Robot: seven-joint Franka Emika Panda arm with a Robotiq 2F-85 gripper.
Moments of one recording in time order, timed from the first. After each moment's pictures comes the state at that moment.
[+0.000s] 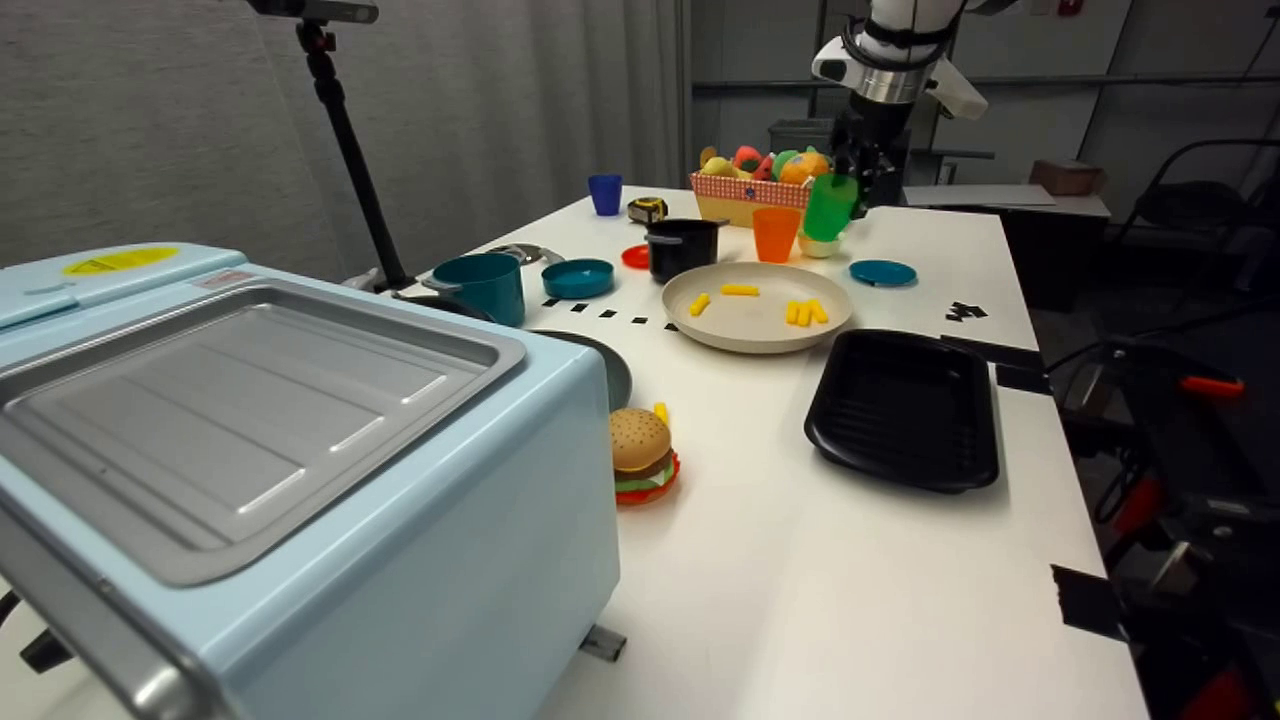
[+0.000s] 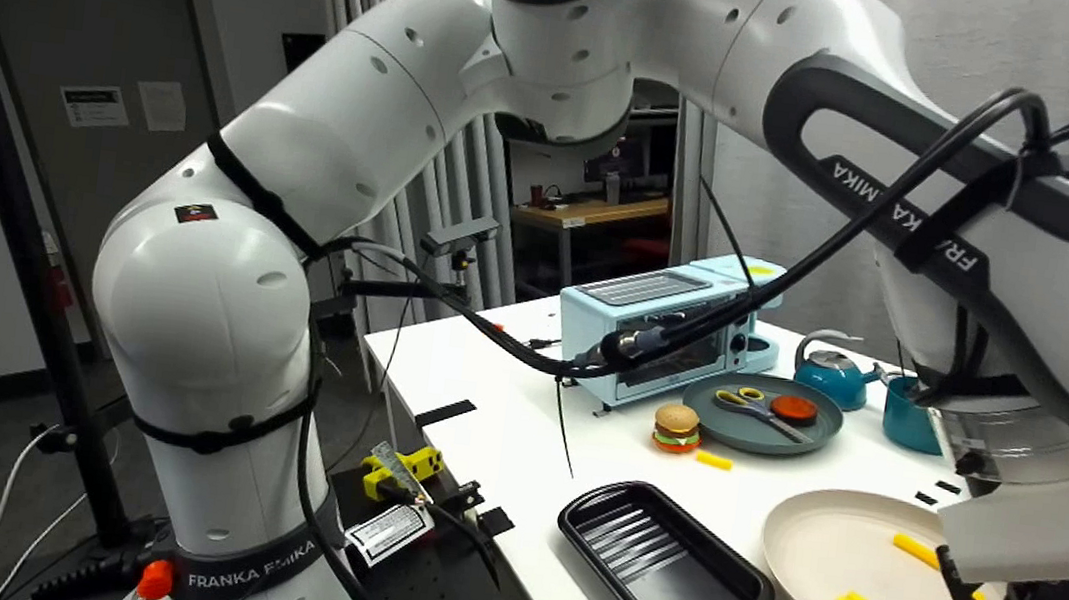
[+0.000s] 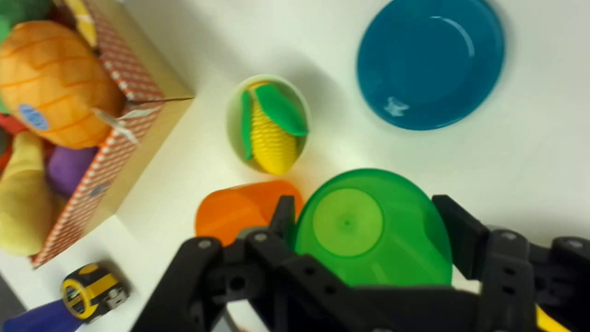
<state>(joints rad) 0.18 0.94 -1.05 -1.76 -2.09 3.75 1.18</state>
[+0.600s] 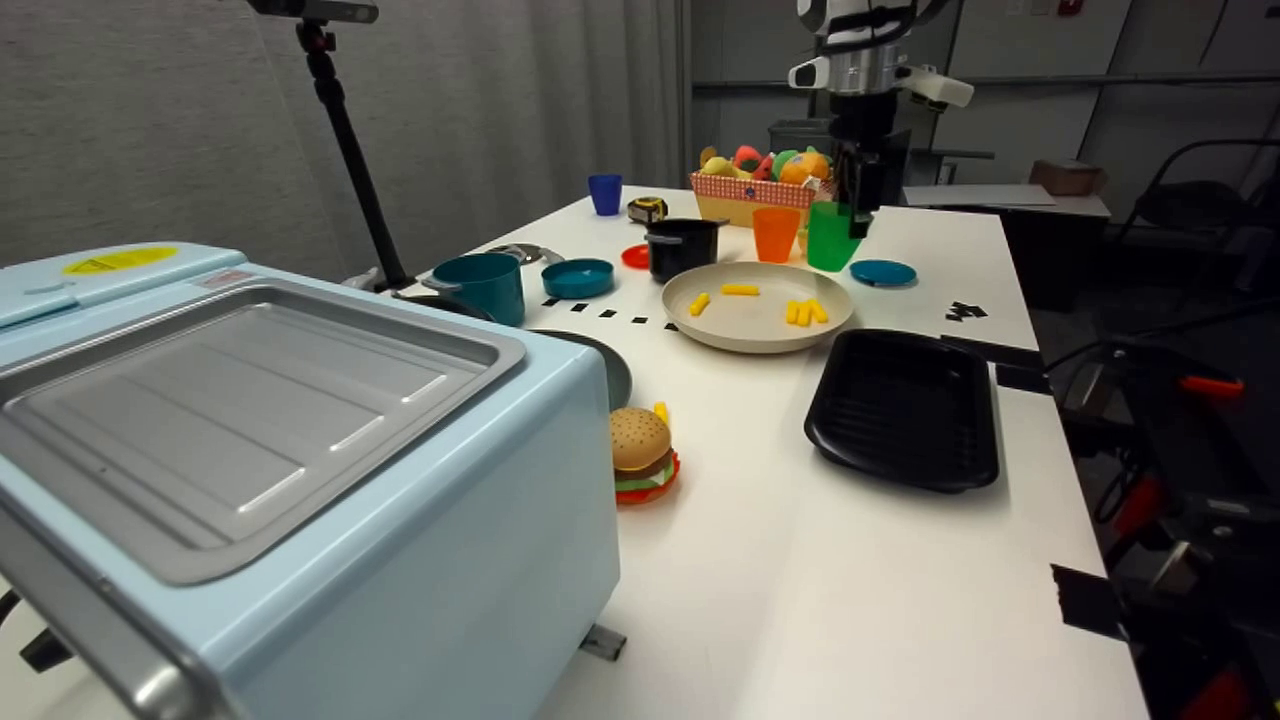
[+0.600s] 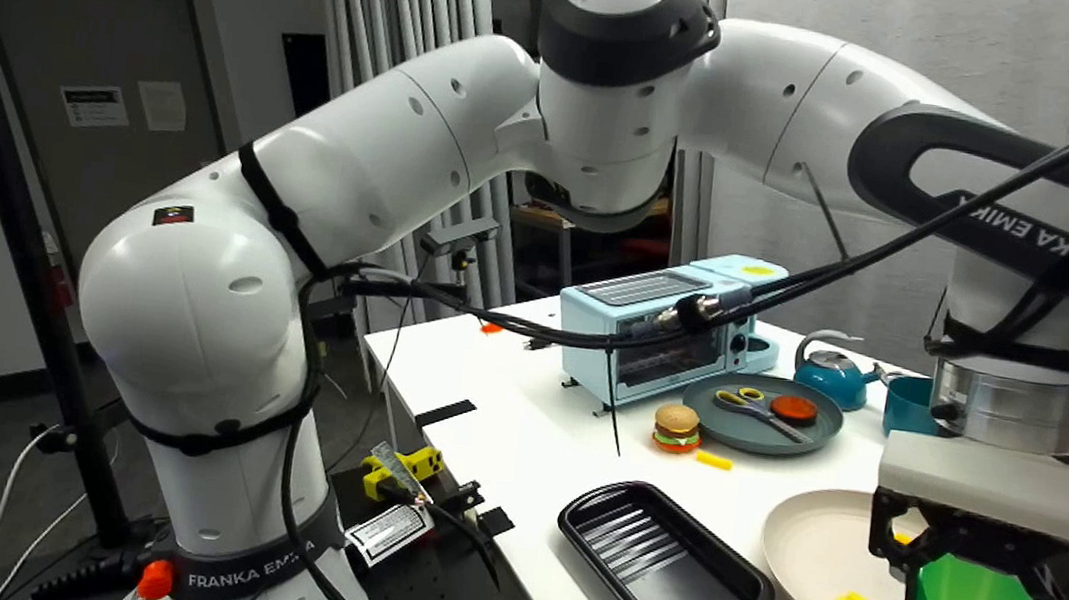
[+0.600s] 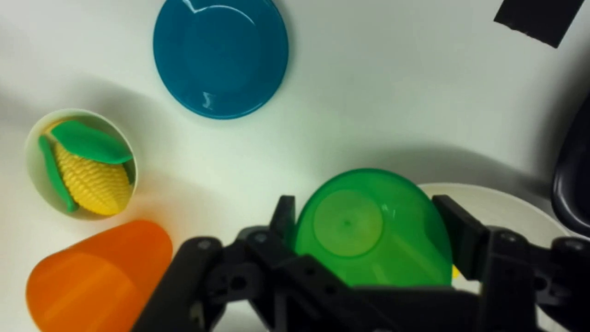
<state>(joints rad) 0.07 1.12 -0.99 -1.41 -2.26 4.24 1.72</state>
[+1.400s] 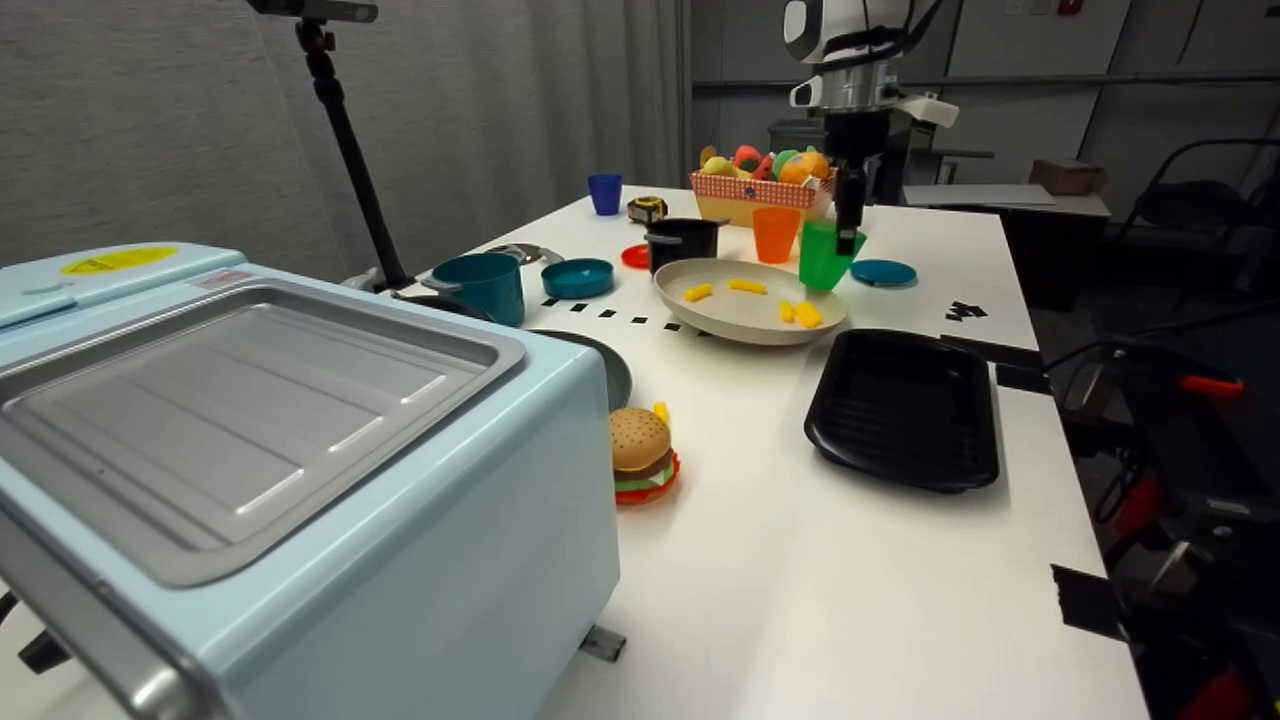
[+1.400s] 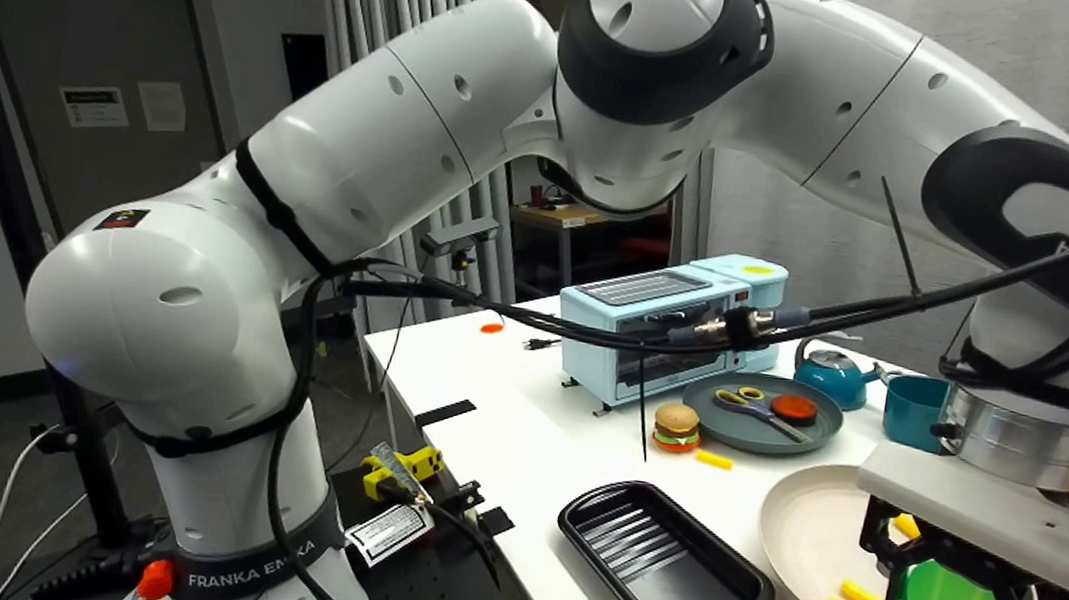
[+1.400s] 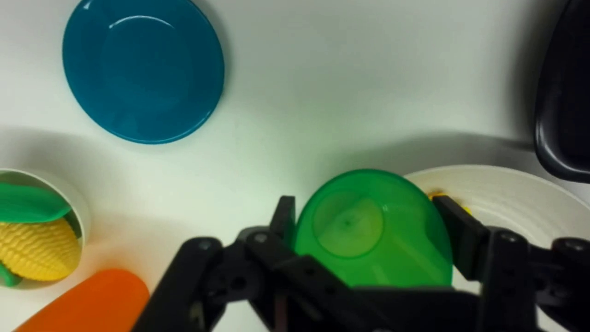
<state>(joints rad) -0.16 1.06 -0.64 -1.29 -2.51 4.21 2.05</state>
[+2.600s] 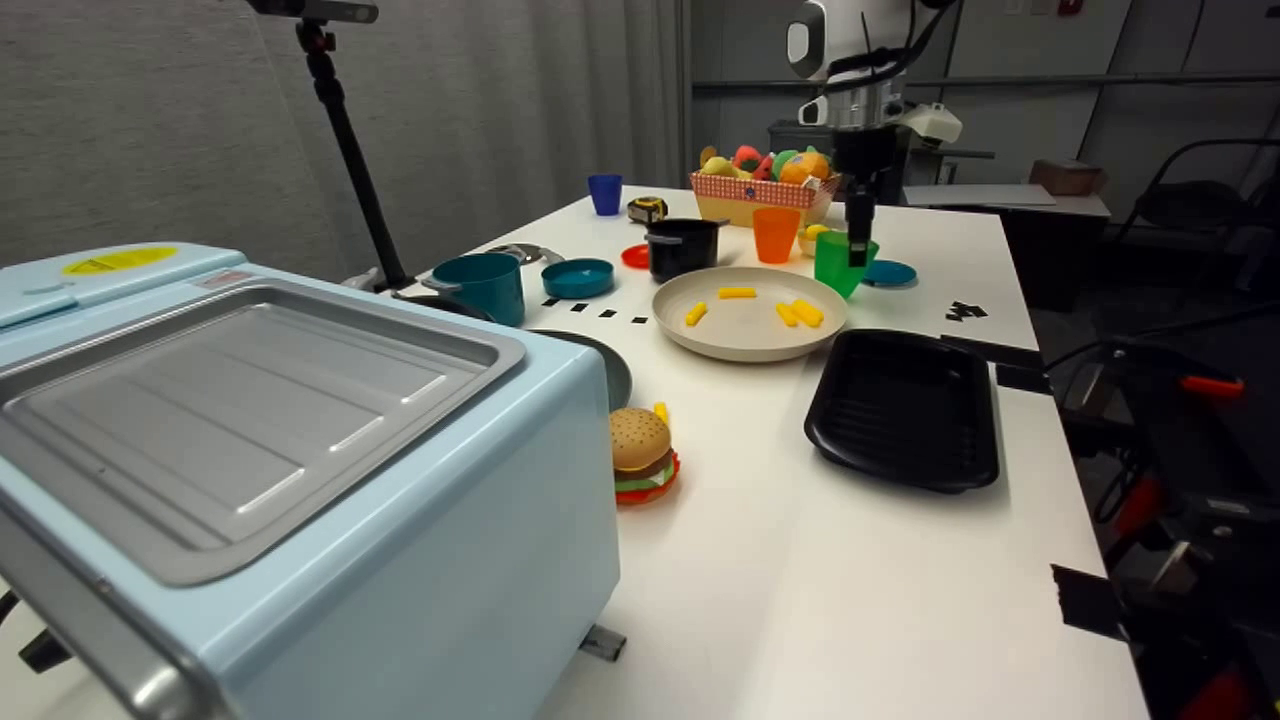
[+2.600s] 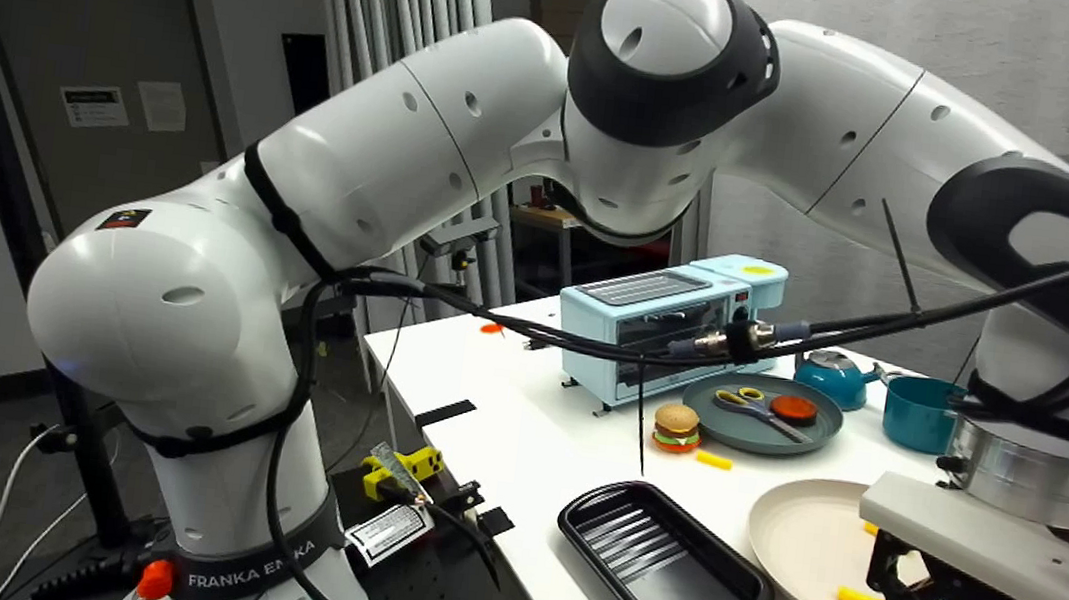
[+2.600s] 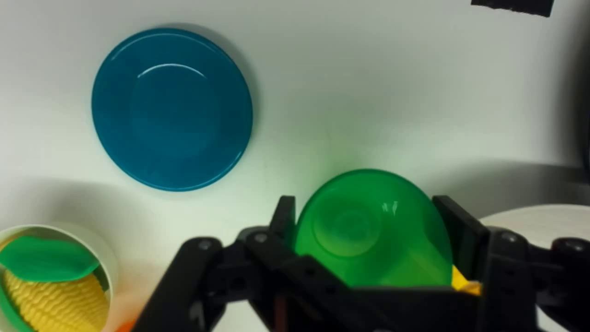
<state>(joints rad) -0.15 1.13 -0.69 -1.26 -2.51 4.21 2.09</state>
